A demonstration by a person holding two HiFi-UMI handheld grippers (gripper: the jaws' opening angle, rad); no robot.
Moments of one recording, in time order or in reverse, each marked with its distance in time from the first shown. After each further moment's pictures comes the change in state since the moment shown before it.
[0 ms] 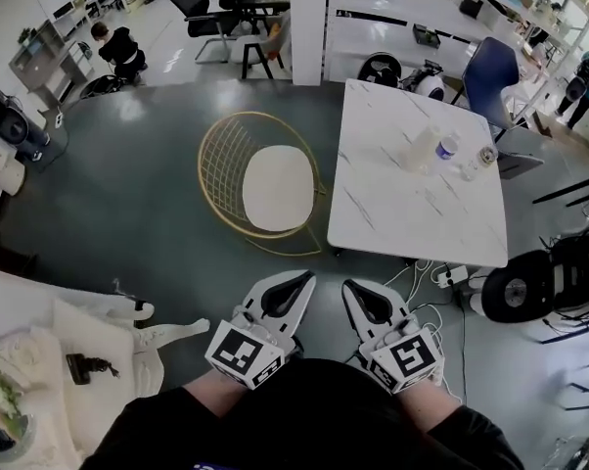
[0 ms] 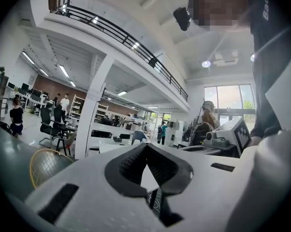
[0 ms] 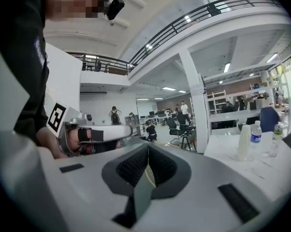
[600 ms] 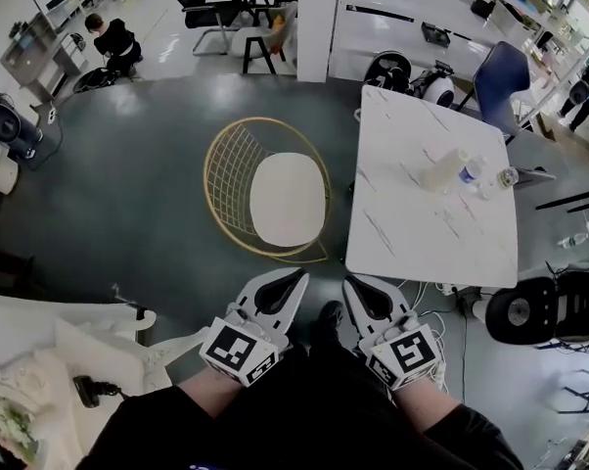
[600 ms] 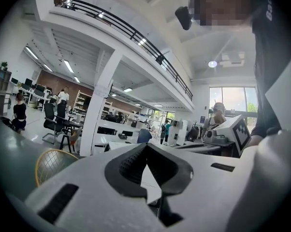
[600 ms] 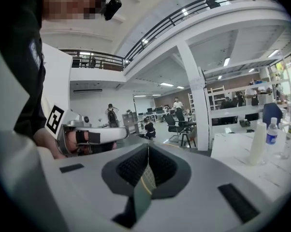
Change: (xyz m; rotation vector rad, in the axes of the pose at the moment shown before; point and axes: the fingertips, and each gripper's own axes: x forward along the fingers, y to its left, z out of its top) left arm 0.024 0.113 -0.005 -0.053 0.033 0.014; right arm 0.106 -0.030 0.007 0.028 0.037 -0.016
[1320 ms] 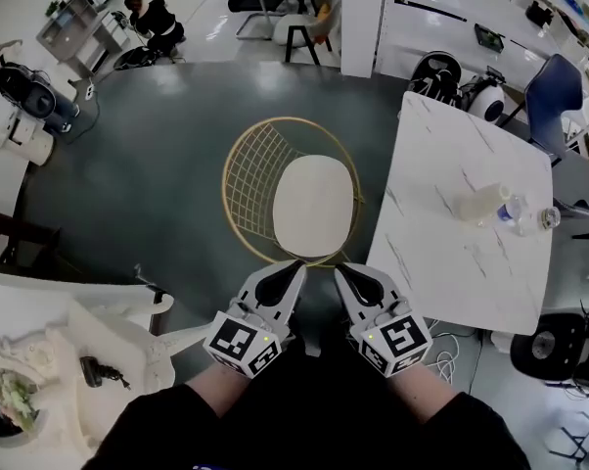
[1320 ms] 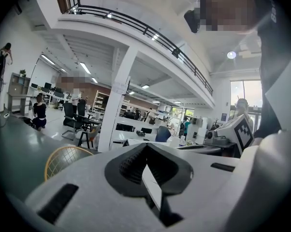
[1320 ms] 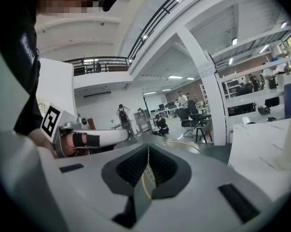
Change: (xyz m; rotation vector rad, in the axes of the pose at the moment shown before) left arm 0.041 0.076 -0.009 -0.039 0.038 0.227; right arm 0.094 -0.039 -0.005 0.064 0.044 0.193
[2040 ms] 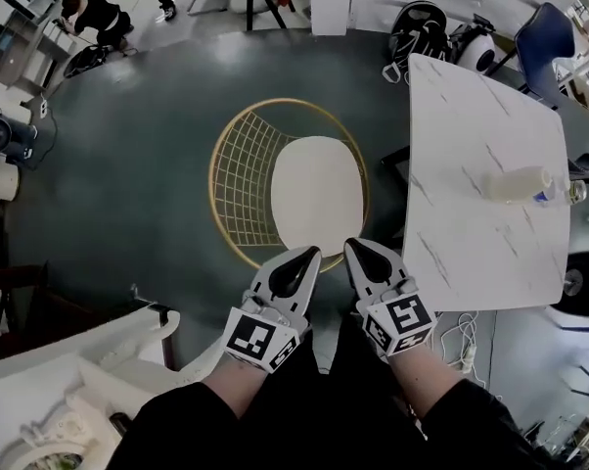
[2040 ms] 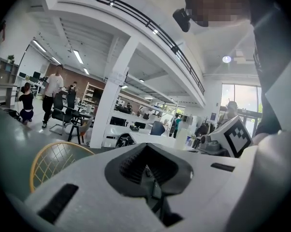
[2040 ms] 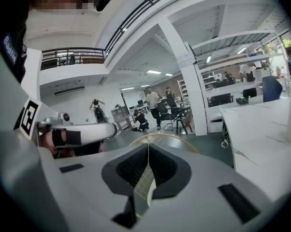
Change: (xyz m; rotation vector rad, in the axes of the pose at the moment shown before) left arm 0.067 0.110 -0.042 -0.008 0.046 -0.132; right arm 0.127 -0.072 -0.058 0.109 0.048 -0.255
